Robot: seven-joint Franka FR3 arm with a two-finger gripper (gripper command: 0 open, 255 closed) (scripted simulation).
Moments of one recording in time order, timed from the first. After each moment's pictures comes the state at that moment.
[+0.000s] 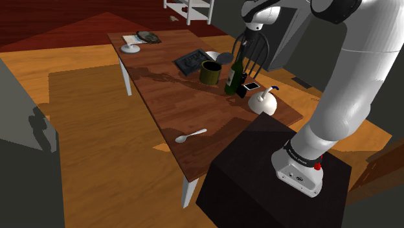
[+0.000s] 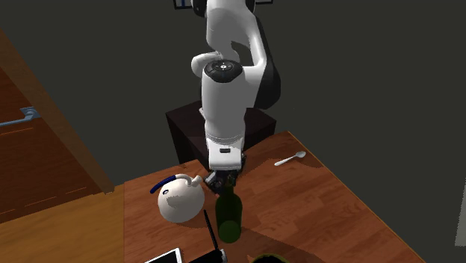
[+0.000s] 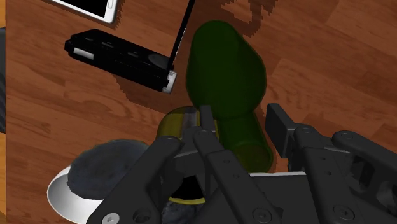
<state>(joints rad) -0.18 0.34 -0.42 -1.81 0.16 2.17 -0.81</state>
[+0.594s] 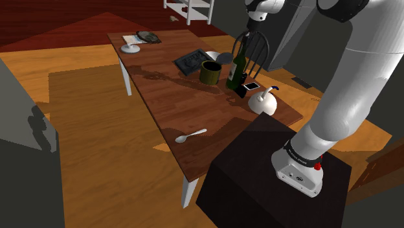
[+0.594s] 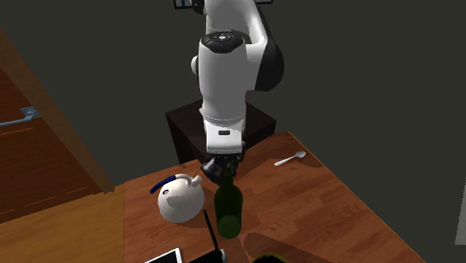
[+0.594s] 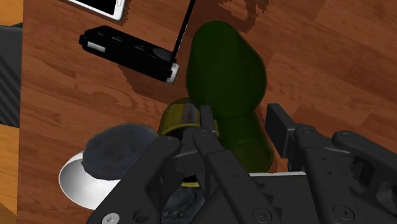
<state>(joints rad) -0.18 0.29 -0.43 -1.75 0.13 2.07 -0.79</state>
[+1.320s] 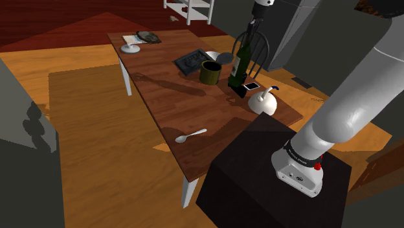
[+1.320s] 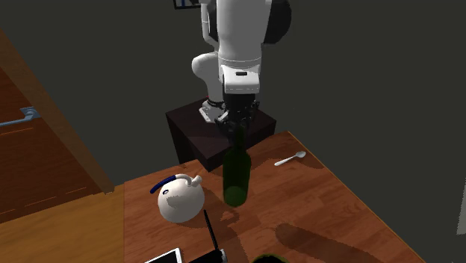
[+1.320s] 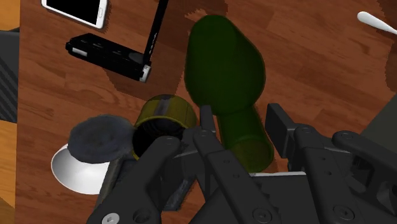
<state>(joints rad) -0.09 0.02 -0.41 -1.88 -0.01 1.95 -0.64</state>
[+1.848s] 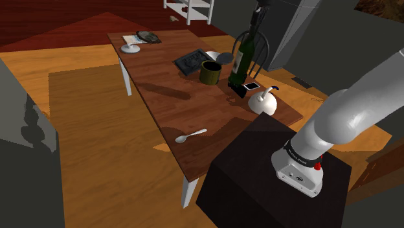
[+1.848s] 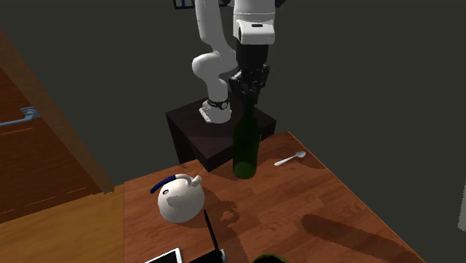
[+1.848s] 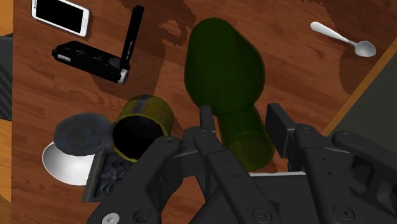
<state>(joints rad) -0.04 -0.21 -0.33 -1.96 -0.09 1.81 -0.49</state>
